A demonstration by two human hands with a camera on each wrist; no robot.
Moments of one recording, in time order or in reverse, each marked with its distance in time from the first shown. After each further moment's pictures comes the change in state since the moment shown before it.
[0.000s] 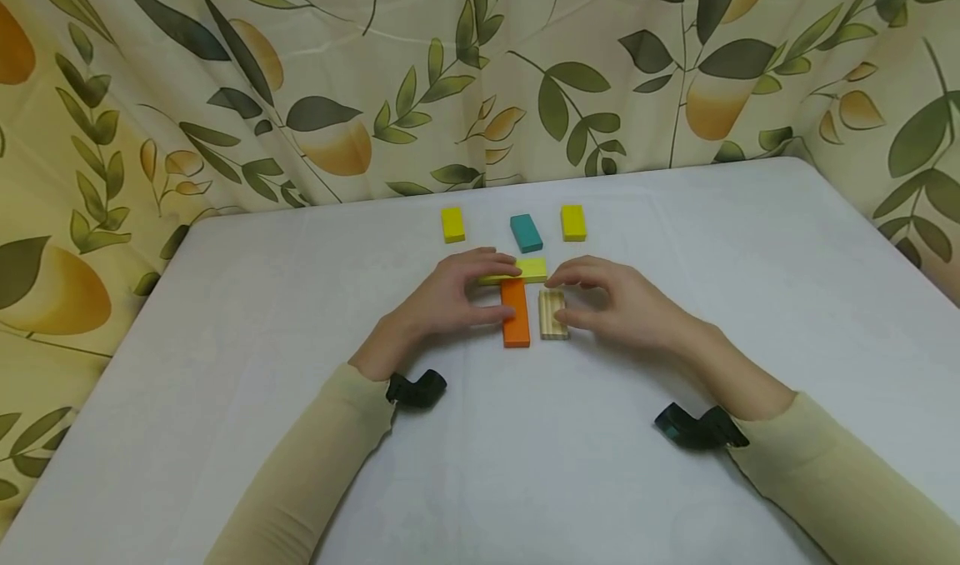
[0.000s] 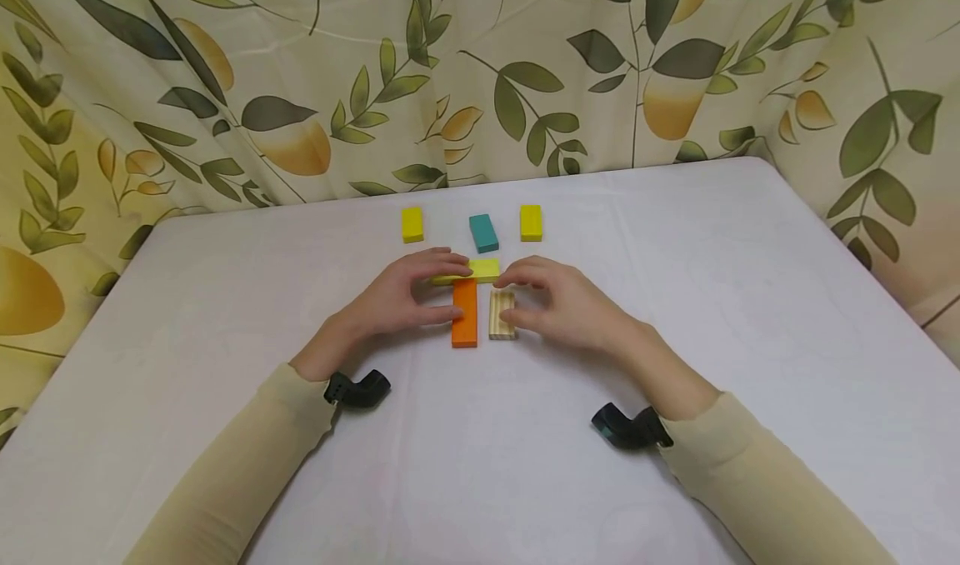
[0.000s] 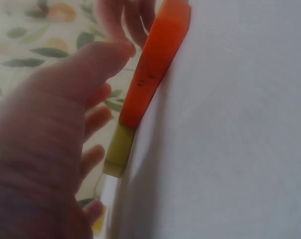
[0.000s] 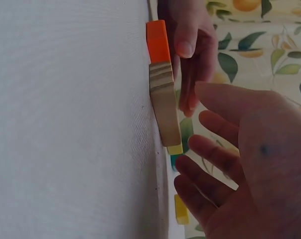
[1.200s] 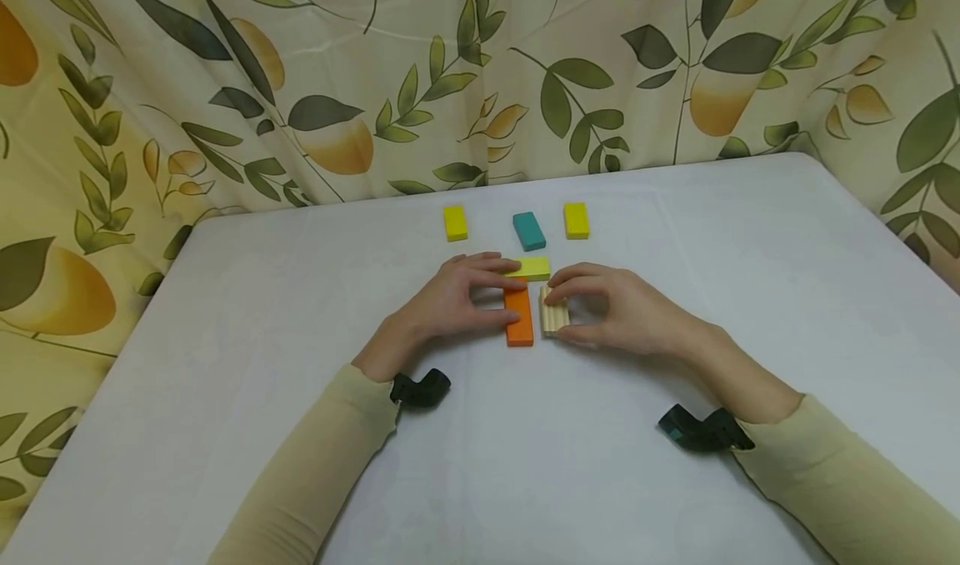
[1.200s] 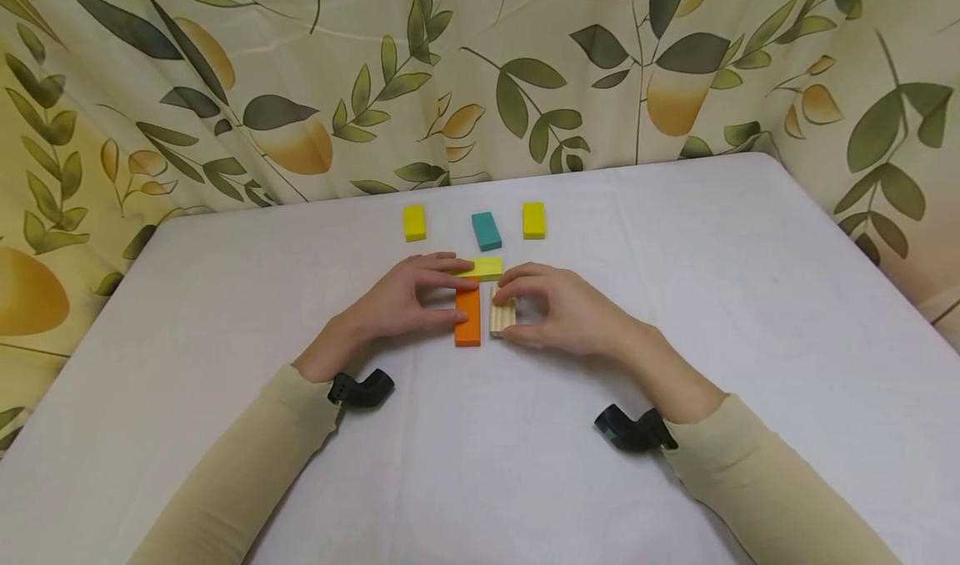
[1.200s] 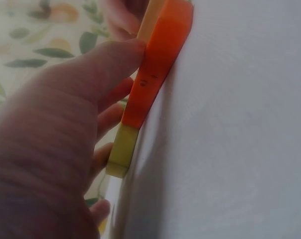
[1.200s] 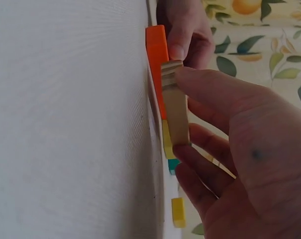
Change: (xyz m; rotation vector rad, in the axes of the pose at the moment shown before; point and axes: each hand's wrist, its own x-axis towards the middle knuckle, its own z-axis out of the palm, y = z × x) left_hand -0.002 0.006 0.000 0.089 -0.078 -0.061; right_hand -0.003 -0.003 0.005 -0.047 -0.056 -0.037
